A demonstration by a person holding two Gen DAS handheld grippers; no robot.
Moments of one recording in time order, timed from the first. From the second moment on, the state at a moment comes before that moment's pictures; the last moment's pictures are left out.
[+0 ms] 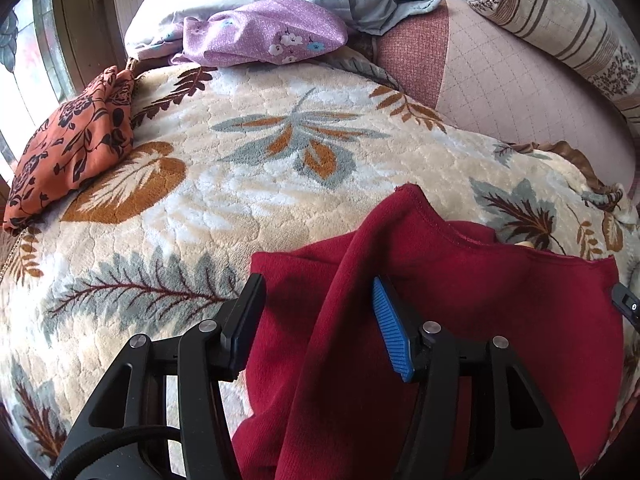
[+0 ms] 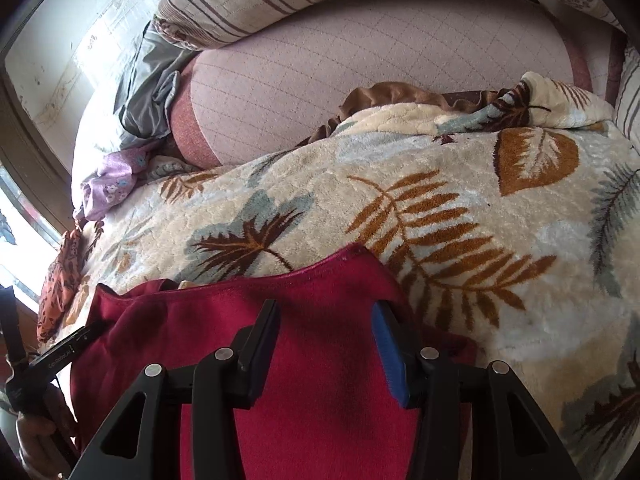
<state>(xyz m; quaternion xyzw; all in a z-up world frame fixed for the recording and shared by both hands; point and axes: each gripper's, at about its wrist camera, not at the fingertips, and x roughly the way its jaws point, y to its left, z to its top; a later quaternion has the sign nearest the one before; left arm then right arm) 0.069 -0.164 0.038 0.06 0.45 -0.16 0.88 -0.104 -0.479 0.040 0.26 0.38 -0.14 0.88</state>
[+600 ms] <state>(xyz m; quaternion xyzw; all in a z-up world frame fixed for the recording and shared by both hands) -0.019 -0.079 0.040 0.05 0.48 -0.15 0.86 -0.014 -0.286 0.057 0.17 0.40 0.05 0.90</state>
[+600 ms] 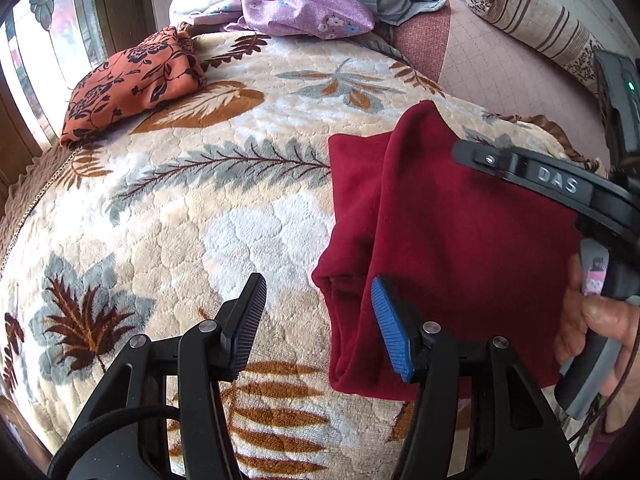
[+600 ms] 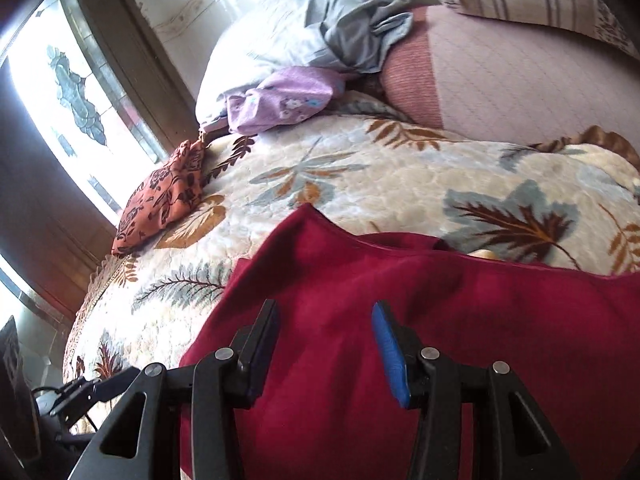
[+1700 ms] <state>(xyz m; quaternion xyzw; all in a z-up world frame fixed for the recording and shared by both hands) -0.001 -0.058 0.025 0.02 0.50 -0.15 0.85 0.035 -0.235 0.042 0.12 0.44 0.05 0.89</state>
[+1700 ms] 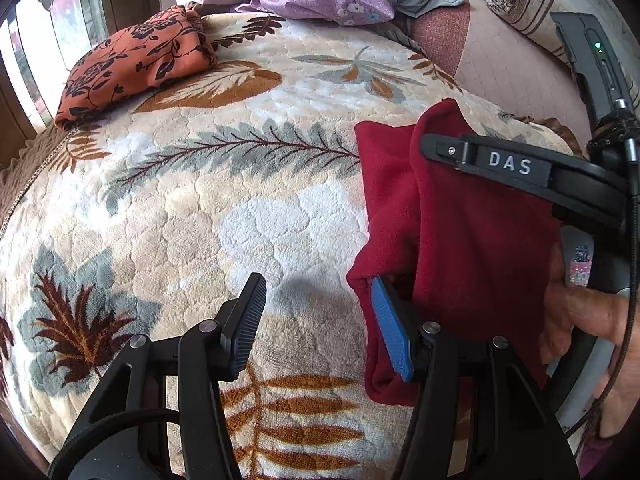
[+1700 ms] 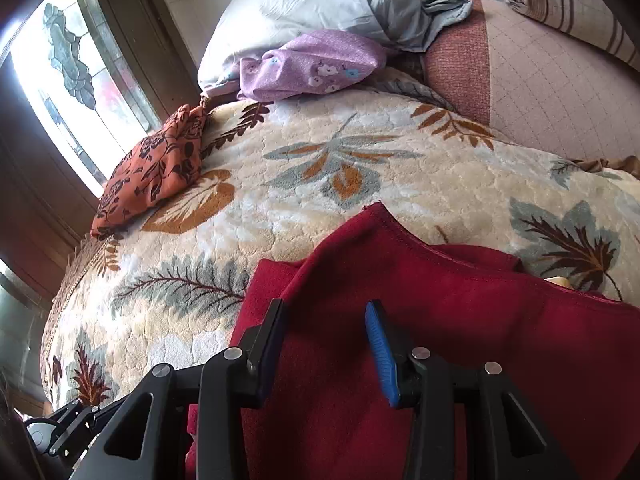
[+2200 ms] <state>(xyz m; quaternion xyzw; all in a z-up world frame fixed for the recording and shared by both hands) 0.006 -0.041 0.037 -0.09 0.50 -0.20 0.83 0.053 -0.236 0.034 0.14 0.48 0.04 0.87</state>
